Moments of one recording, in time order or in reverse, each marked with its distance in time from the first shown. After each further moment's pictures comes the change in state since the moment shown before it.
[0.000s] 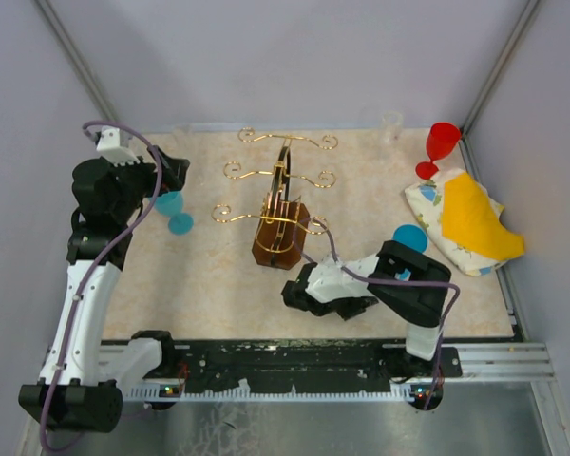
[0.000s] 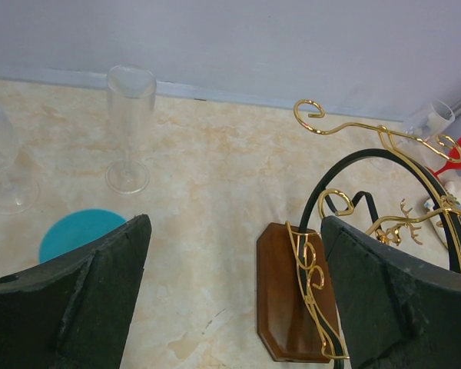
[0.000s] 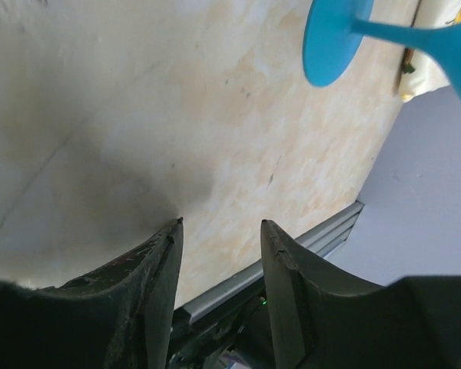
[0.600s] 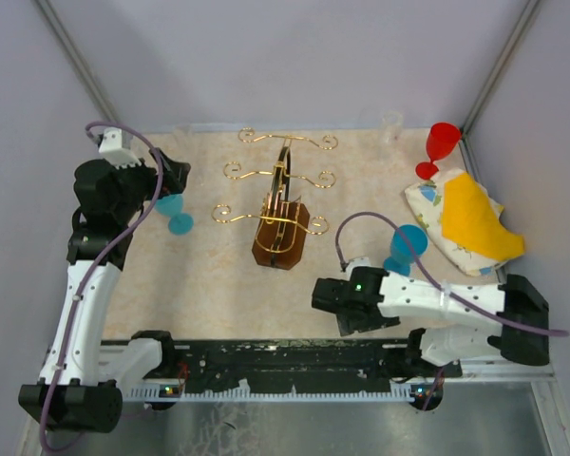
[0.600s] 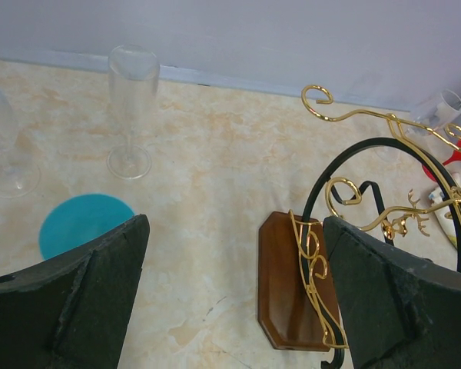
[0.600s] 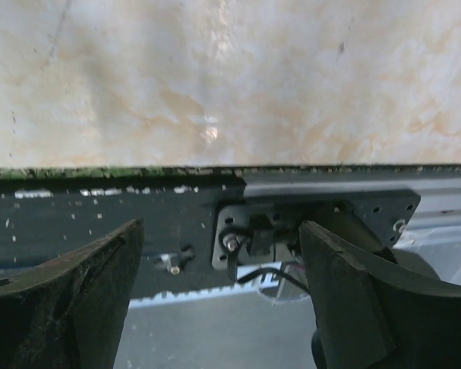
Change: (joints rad) left arm -0.002 0.000 0.000 -0.037 -0.007 0.000; right arm 0.105 -0.579 -0.089 -0.091 -0.322 0.188
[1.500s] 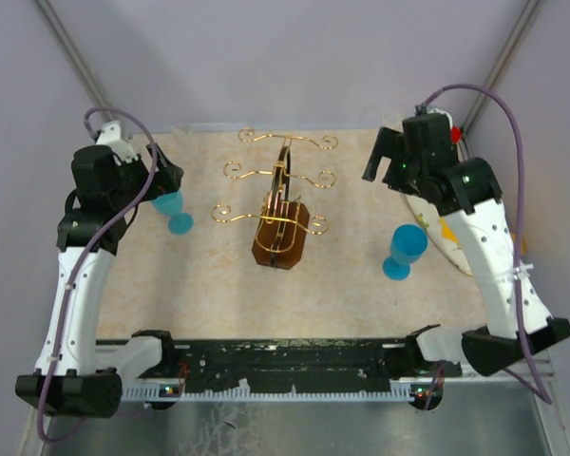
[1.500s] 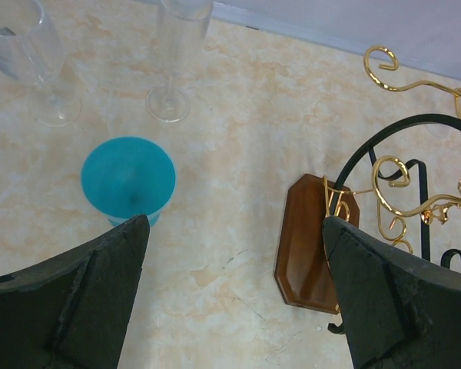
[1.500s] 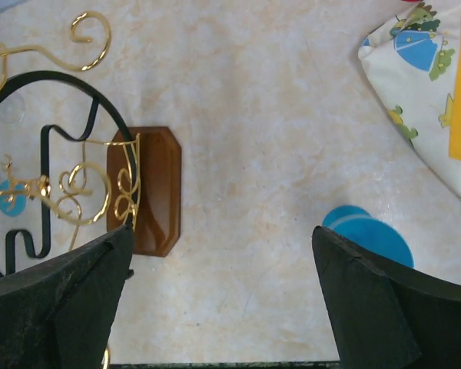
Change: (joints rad) left arm 0.000 0.076 0.183 -0.307 -0.106 0.004; right arm -0.815 -0.012 0.844 0.124 -0.087 -0.480
